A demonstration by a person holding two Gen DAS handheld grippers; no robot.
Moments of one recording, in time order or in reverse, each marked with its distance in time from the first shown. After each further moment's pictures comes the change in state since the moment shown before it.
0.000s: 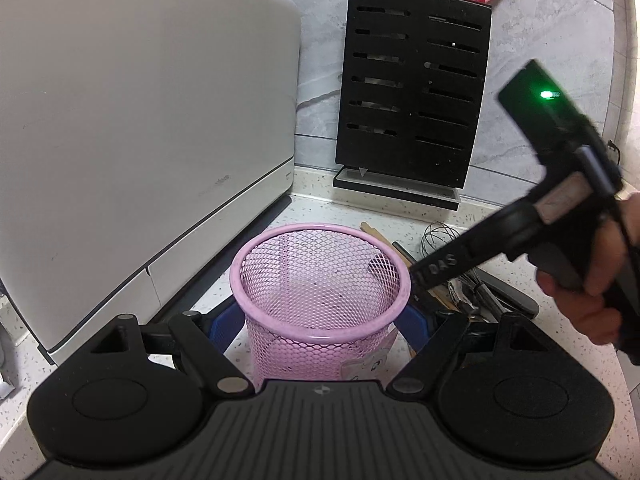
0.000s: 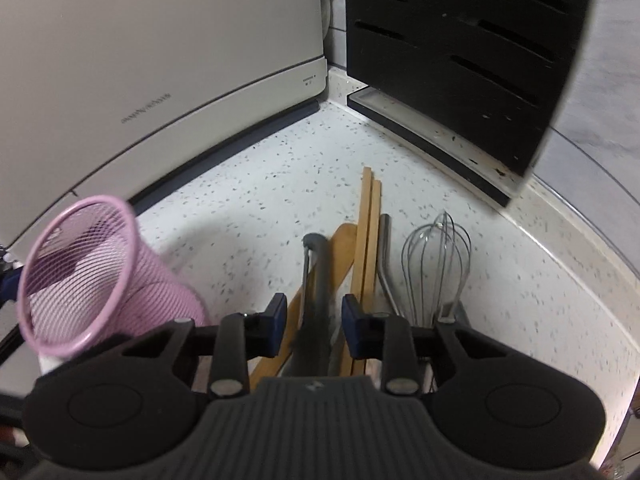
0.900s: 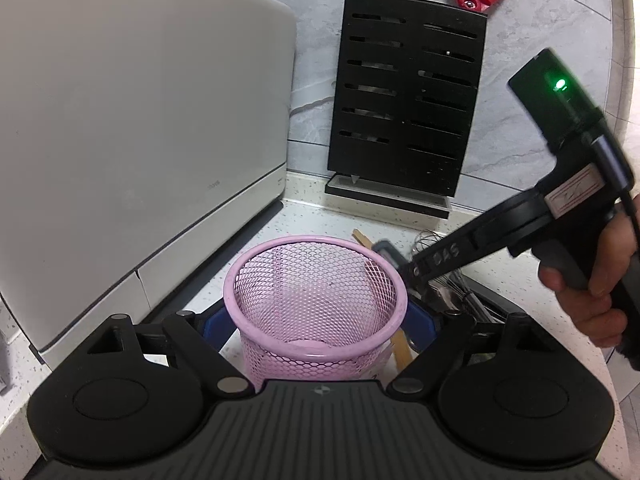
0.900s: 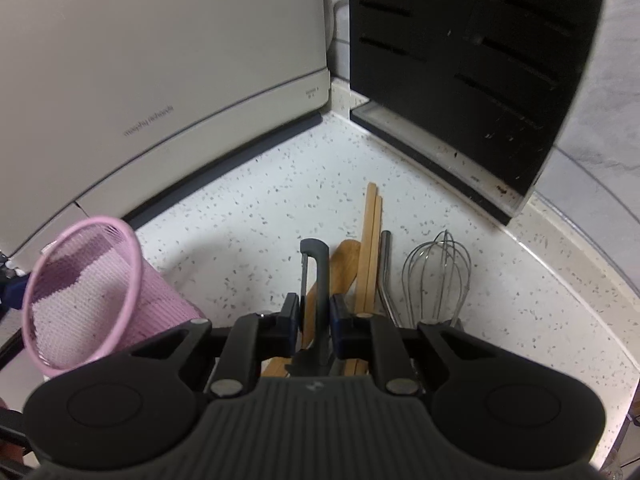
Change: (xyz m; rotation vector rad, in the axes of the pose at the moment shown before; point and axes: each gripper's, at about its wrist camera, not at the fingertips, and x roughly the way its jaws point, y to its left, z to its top) left arm -0.003 -0.004 0.002 -0.023 -0.015 -0.025; right arm -0.020 -0.003 0.000 -0.001 -0.051 0.016
